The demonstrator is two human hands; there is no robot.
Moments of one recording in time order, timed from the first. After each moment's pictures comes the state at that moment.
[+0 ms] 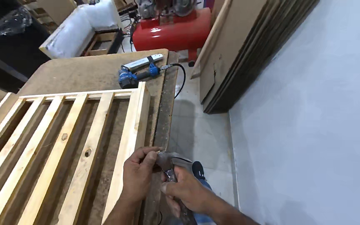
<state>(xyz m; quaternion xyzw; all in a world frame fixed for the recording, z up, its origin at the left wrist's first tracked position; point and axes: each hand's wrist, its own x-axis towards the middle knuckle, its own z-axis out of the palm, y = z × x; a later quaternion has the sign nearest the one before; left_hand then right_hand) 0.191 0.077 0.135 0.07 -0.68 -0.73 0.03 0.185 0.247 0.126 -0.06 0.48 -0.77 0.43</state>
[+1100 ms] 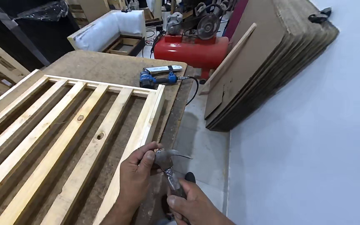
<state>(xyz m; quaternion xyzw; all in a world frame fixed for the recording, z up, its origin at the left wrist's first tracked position) 0.259 0.064 0.171 0.10 -0.66 -0.73 0.13 0.256 0.251 0.151 -0.07 0.53 -0.71 0.45</state>
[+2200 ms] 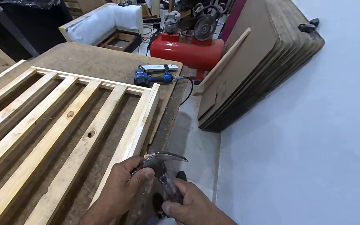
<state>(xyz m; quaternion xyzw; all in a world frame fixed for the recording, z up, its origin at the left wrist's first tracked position) 0.266 0.032 0.176 -0.02 -0.80 -0.60 0.04 0.238 0.265 0.162 -0.17 0.65 -0.61 0.42</state>
